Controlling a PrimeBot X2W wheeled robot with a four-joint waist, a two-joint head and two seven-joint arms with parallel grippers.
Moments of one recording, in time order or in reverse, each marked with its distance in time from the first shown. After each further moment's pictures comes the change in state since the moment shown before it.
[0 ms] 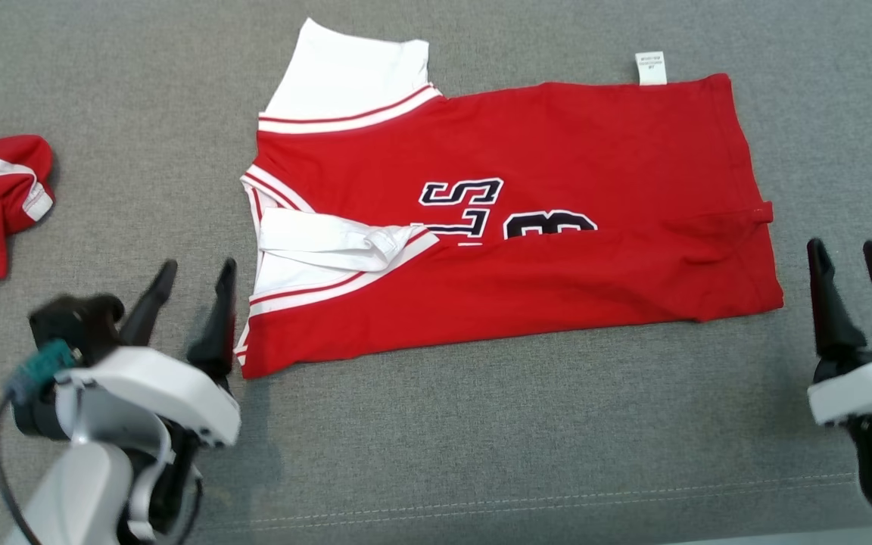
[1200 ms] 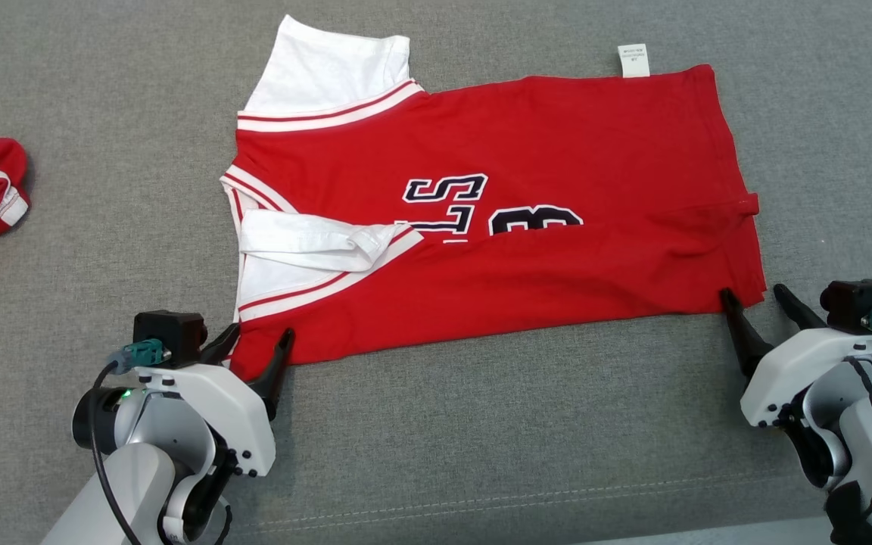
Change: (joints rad) left arm -0.033 -0.041 -0.154 0.215 0.050 -0.035 0.109; right arm -0.156 0.111 0.075 0.384 -0.263 0.000 0.146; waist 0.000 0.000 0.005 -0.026
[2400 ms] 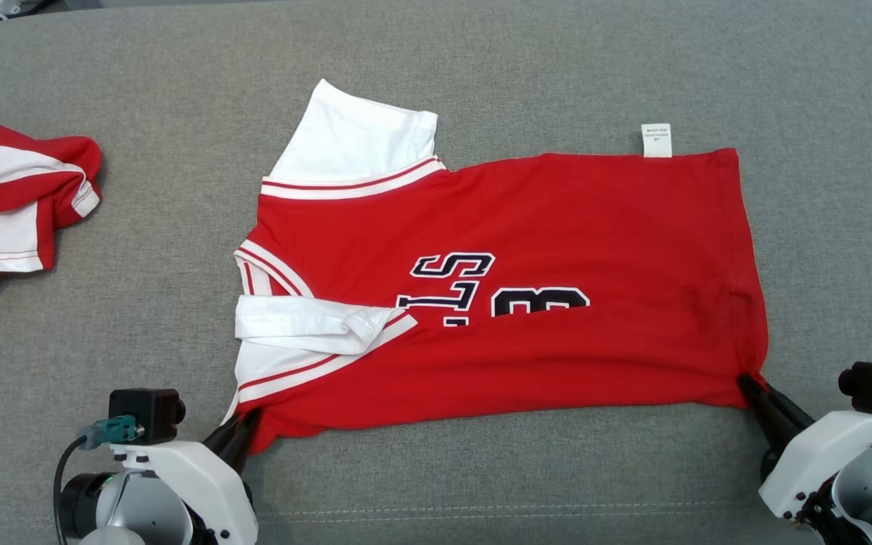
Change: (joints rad) left arm 0.216 0.079 0.035 -0.179 -0.099 0.055 0.072; right arm 0.270 -0.102 0.048 -0.301 0.266 0.001 0.136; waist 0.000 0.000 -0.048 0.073
